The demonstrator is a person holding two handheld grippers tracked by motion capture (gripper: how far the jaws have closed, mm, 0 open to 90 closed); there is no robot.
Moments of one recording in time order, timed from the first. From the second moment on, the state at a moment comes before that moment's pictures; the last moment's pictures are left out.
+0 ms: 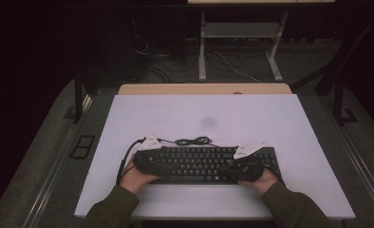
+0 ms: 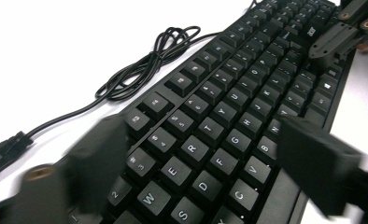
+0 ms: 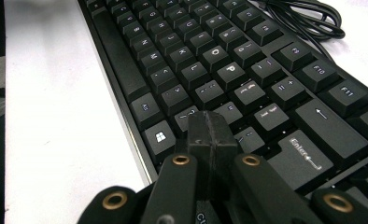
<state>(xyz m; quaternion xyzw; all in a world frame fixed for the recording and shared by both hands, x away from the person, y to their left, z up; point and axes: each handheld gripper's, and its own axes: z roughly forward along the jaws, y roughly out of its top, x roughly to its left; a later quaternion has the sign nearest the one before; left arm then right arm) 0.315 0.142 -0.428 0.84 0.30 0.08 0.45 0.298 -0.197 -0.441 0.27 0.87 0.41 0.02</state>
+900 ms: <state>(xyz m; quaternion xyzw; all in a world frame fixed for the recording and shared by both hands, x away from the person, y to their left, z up) 0.313 0.149 -0.429 0.83 0.31 0.07 0.46 0.307 -0.196 -0.428 0.28 0.84 0.47 0.02</state>
